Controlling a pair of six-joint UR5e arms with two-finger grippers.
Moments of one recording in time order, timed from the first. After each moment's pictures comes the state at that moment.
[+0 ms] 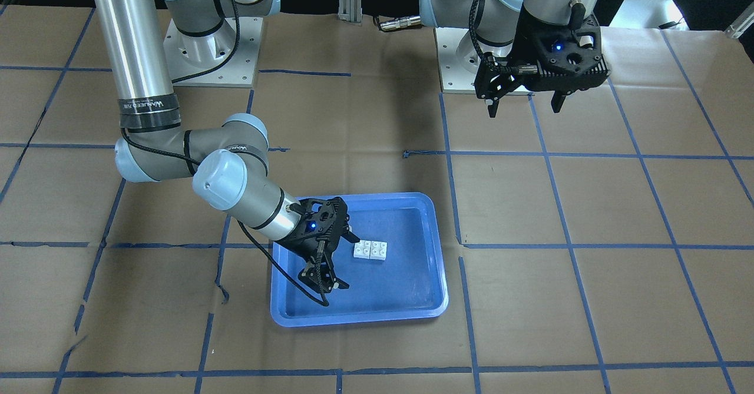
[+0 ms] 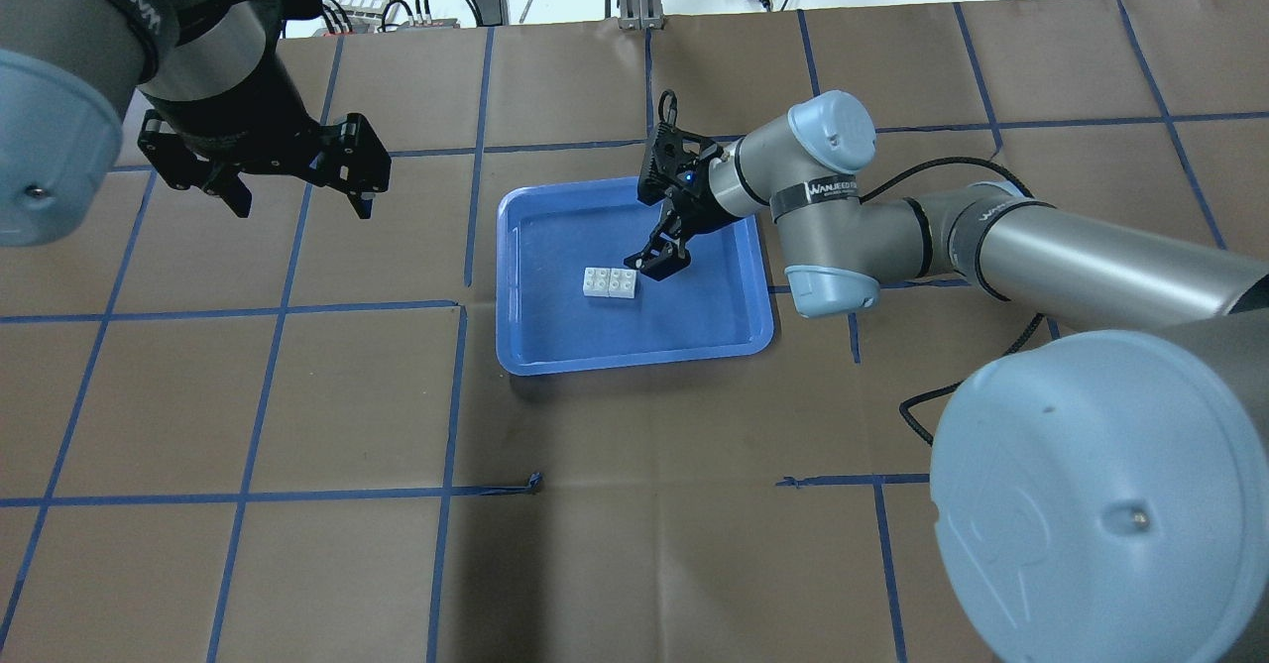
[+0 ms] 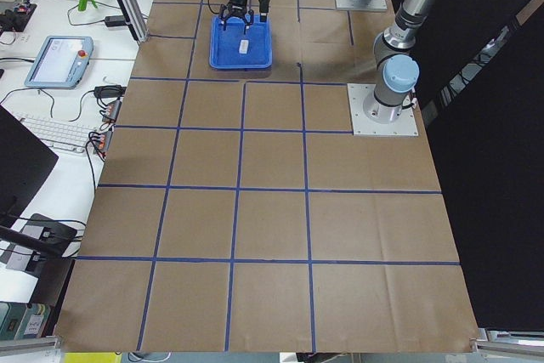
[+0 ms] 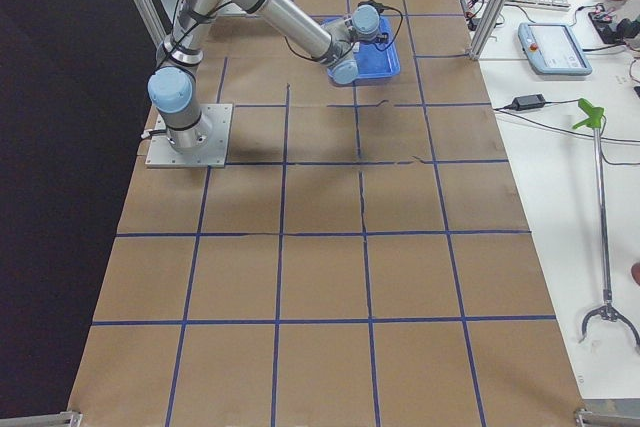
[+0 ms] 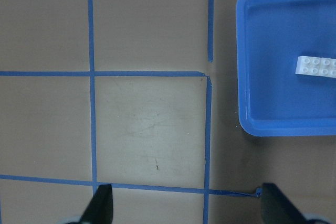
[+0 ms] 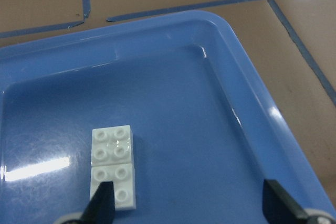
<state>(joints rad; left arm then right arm) -1.61 -1.52 -1.60 -1.55 1.71 -0.04 1.72 -1.03 1.77 -2.61 -0.98 -1.11</state>
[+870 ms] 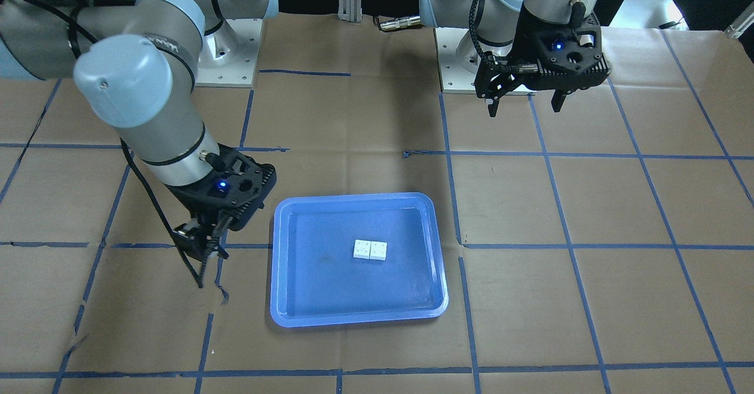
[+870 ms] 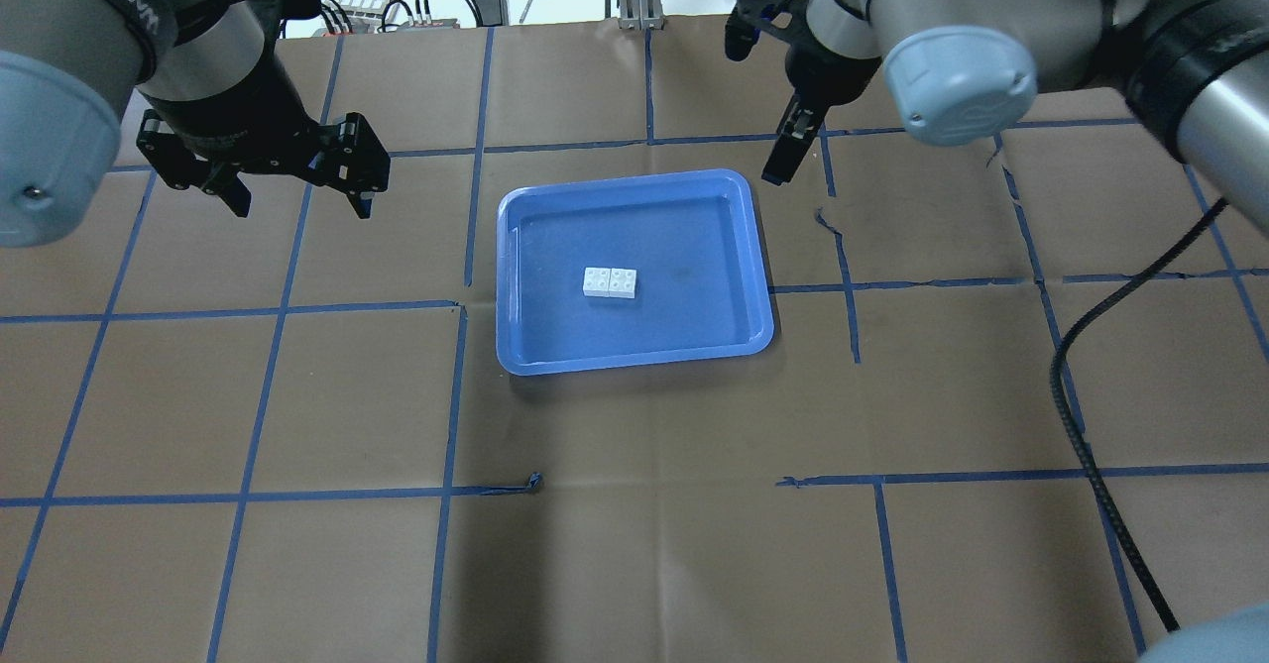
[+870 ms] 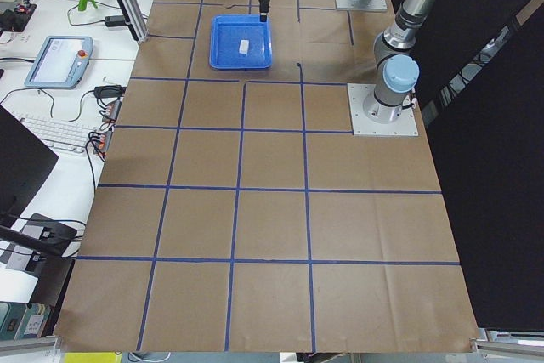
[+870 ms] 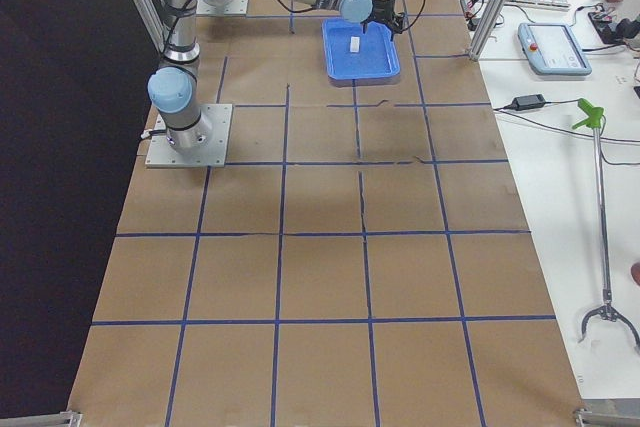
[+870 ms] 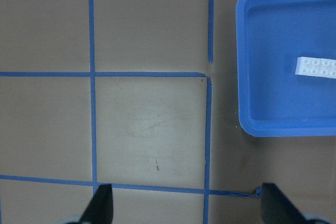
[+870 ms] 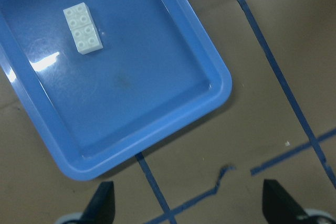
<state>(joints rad) -1.61 -1.52 -1.60 -1.55 1.71 -0.04 1.62 -1.31 1.53 -1.88 -1.45 -0.96</state>
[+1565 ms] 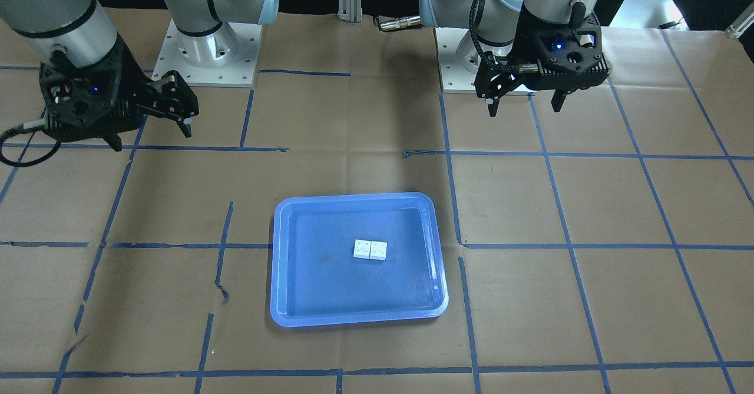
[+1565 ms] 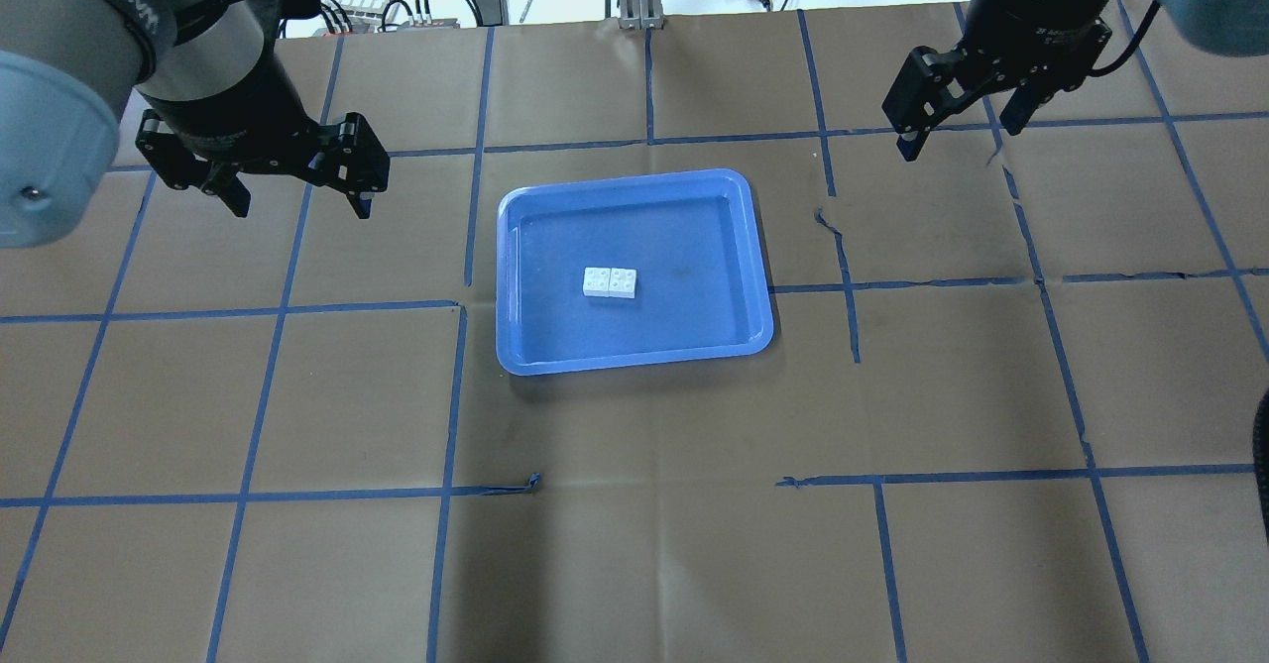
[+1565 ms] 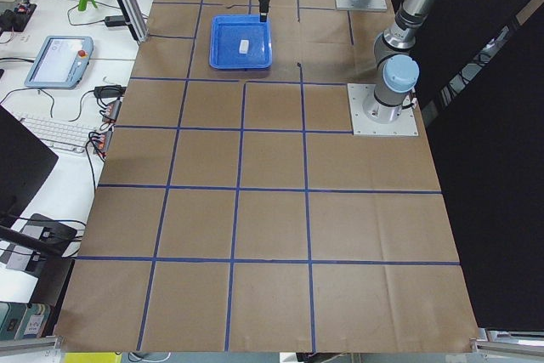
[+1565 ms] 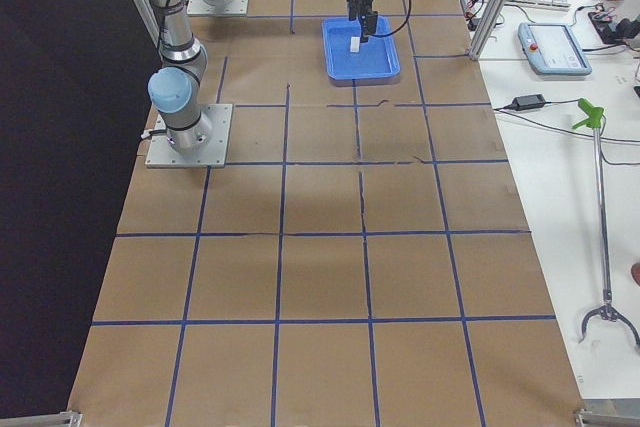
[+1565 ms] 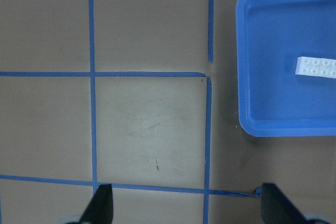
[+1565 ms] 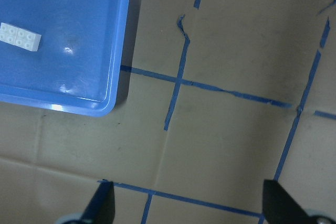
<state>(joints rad) -1.61 -1.52 -1.61 -1.55 1.71 -0.04 1.54 -1.51 1.47 -1.48 -1.55 -0.22</state>
